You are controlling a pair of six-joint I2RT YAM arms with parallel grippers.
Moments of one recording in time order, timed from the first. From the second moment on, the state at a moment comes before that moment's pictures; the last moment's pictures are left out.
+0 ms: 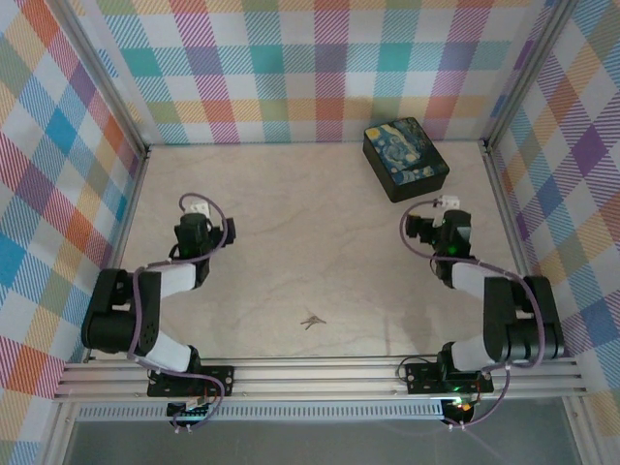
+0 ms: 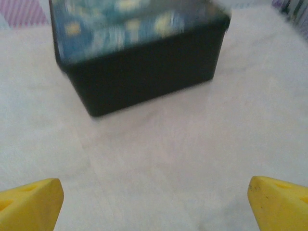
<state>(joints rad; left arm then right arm) -0.07 1.48 0.57 0.42 -0.21 -0.14 0.03 1.41 0.53 0.43 0.03 0.07</state>
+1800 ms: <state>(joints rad) -0.24 1.26 0.96 -0.58 -0.31 -0.47 0.07 1.89 1.37 -0.44 -0.65 0.09</state>
